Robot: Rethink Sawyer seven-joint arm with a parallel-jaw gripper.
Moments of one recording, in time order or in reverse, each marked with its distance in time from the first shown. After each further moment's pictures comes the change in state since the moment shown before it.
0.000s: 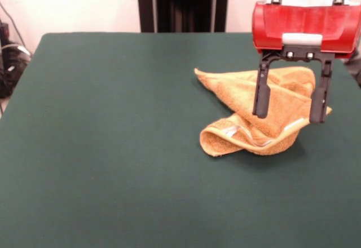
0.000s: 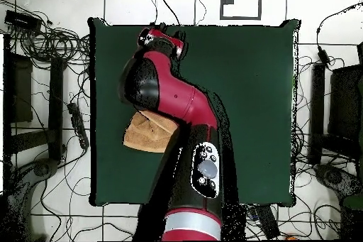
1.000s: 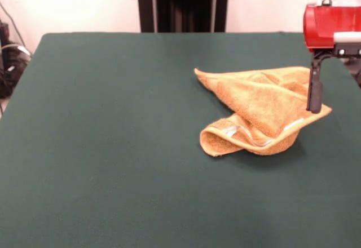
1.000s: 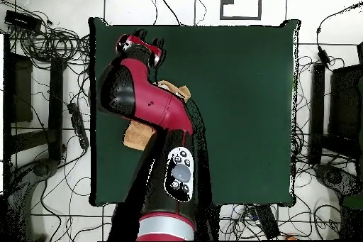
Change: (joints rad) arm 0.082 0.000 0.000 0.036 0.074 -0.019 0.078
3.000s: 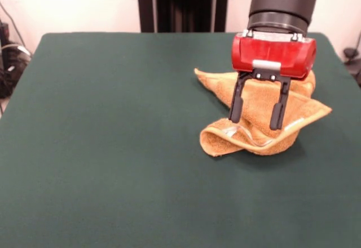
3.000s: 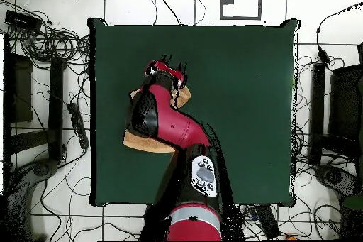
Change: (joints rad) arm -0.107 0.023 0.063 0.194 -0.110 -0.243 0.004
